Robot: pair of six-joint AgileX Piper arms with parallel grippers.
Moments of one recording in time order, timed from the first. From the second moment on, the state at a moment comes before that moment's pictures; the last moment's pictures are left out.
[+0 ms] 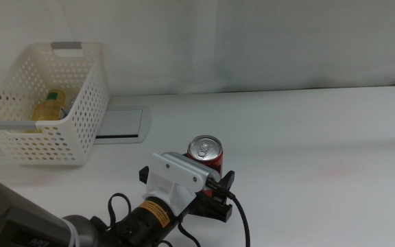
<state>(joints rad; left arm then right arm) -0.74 1.94 -0.55 -0.17 -1.03 -0.08 0.19 0.01 -0.01 0.15 -0.01 -0.24</state>
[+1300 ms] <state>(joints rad) -0.33 1.50 -1.21 -0.16 0.20 0.22 0.19 0.01 -0.01 0.15 -0.01 -0.24</state>
